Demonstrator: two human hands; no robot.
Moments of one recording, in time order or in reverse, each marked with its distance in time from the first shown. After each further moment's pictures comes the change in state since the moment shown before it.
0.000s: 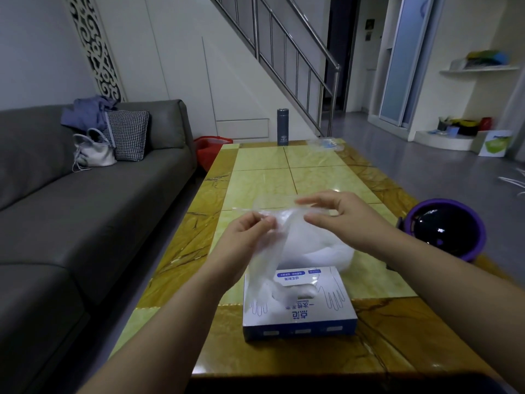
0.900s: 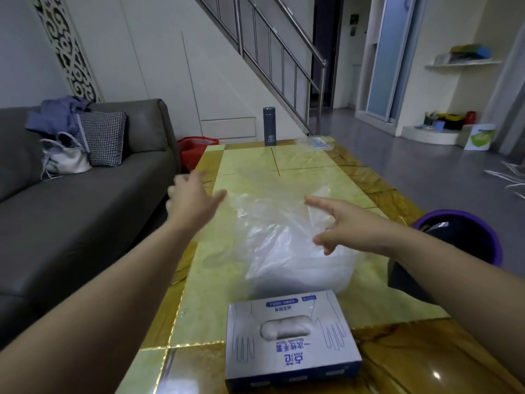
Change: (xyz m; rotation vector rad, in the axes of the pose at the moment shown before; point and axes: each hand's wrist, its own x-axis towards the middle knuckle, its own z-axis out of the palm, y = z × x) left_hand 0.120 0.037 -0.044 1.129 0.476 0.069; right_hand 0.047 0.041 -0.028 -0.129 -0.221 0.231
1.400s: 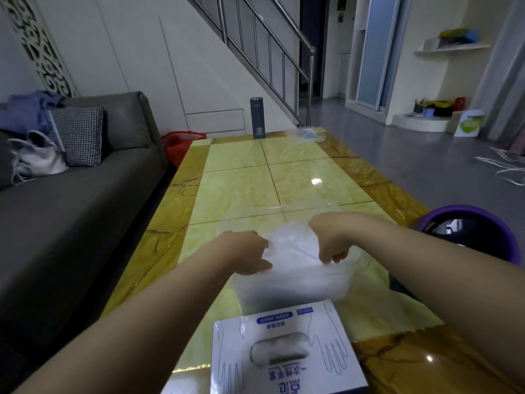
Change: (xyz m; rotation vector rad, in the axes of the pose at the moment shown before) left_hand -0.022 0.033 0.085 0.647 -0.776 0.561; right_hand 0.069 0.020 0.012 -0.572 -0.333 0.364
